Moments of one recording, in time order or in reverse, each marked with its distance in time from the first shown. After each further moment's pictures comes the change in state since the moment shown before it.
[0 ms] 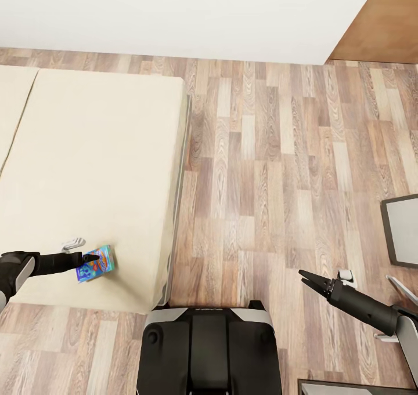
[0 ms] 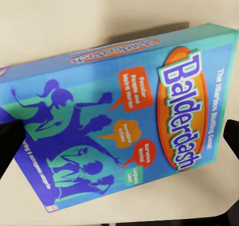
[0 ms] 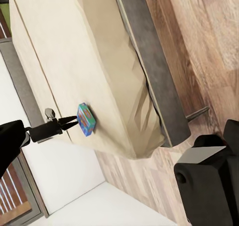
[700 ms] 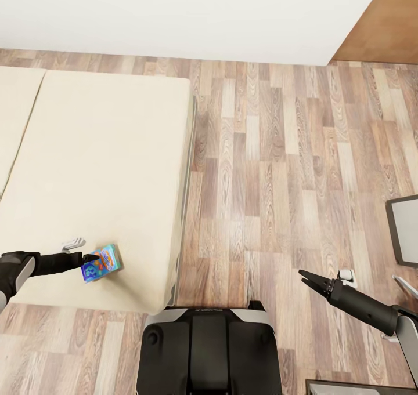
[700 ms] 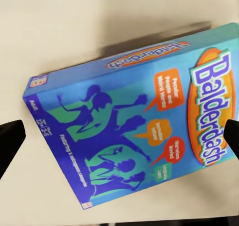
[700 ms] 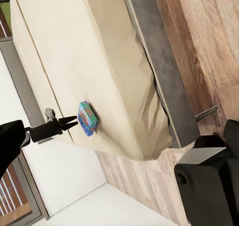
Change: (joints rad) left arm 0.001 -0.001 0.001 0.000 0.006 0.003 0.007; right arm 0.000 0.000 0.000 0.000 0.000 0.000 0.000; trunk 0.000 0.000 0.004
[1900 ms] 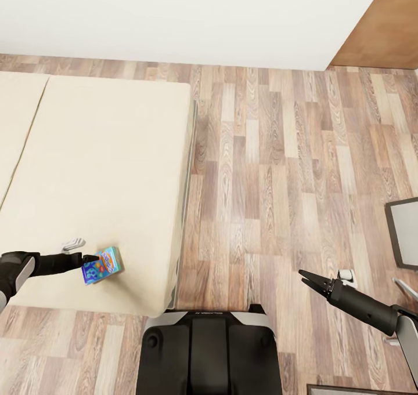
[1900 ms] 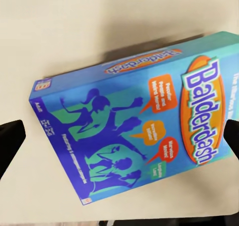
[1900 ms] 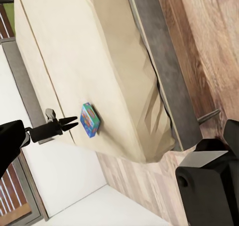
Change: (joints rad) left arm 0.000 0.000 0.001 -0.001 -0.001 0.017 0.006; right arm 0.000 0.000 0.000 0.000 0.000 0.000 0.000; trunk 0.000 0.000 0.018
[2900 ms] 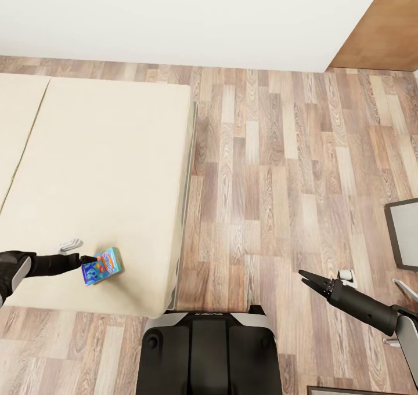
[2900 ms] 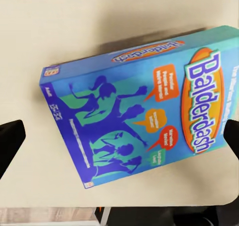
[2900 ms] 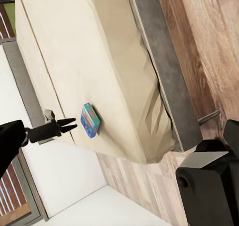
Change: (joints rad) left arm 0.000 0.014 0.001 -0.006 -0.004 0.057 -0.016; right arm 0.000 0.000 0.000 0.002 0.001 0.000 -0.001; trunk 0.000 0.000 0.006
